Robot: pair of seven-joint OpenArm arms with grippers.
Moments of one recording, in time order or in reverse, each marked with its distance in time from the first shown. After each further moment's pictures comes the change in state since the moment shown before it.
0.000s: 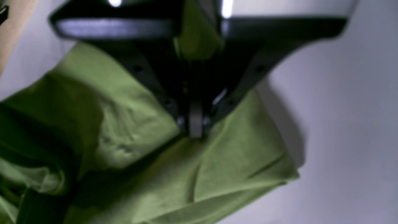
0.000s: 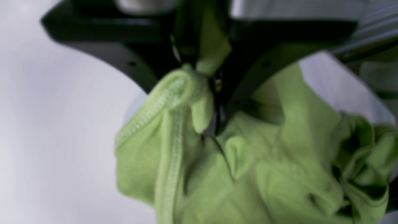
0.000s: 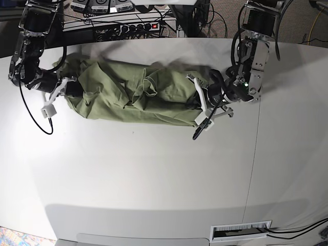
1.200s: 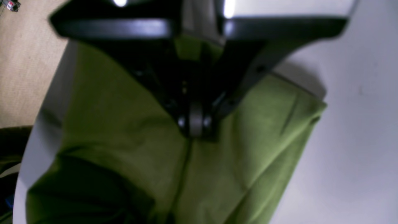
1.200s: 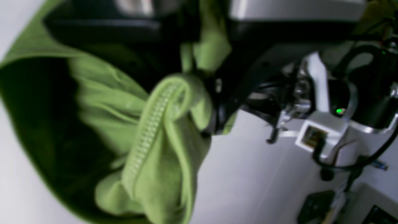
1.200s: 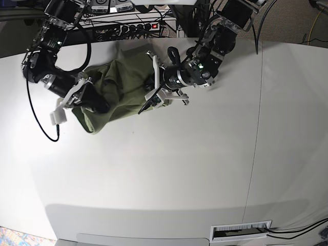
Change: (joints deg) left arm 1.6 7.2 17.8 0.3 11.3 4.1 -5.1; right arm -1.0 -19.0 8.7 23.7 10.4 -0.3 -6.2
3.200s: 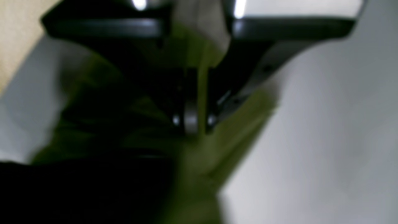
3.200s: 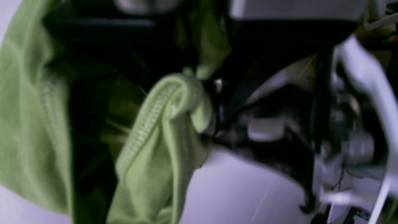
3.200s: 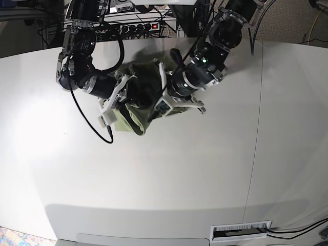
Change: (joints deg) left arm 1.6 -1.0 -2.9 15.2 9.6 8.7 7.3; right arm 0.1 -5.1 -17.7 0.0 -13.8 0.0 7.3
